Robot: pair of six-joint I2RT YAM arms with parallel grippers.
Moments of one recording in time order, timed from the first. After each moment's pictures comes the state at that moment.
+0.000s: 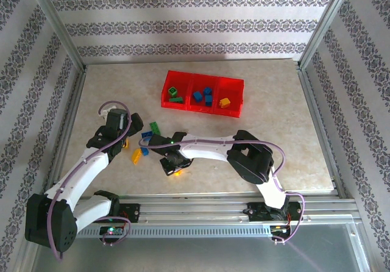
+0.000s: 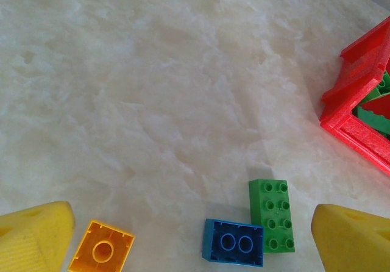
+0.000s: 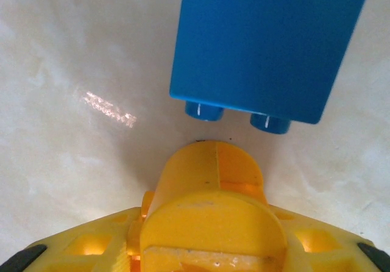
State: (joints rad) left arm -0.21 1.05 0.67 -0.37 -0.30 -0.66; right arm 1.12 2.07 1.49 -0.84 -0.02 0.62
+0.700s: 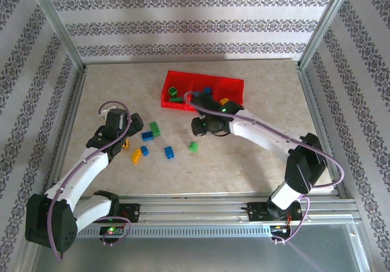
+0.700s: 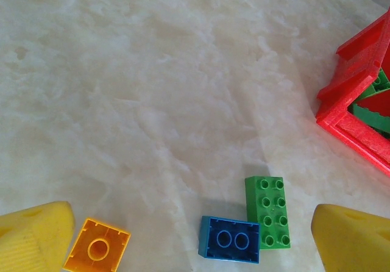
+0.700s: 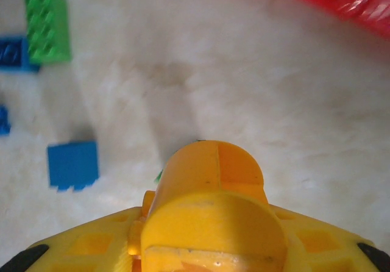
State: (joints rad) left arm -0.21 1.05 0.67 -0.37 -0.28 -0.66; right arm 0.74 1.62 1.36 -0.83 0.06 0.51
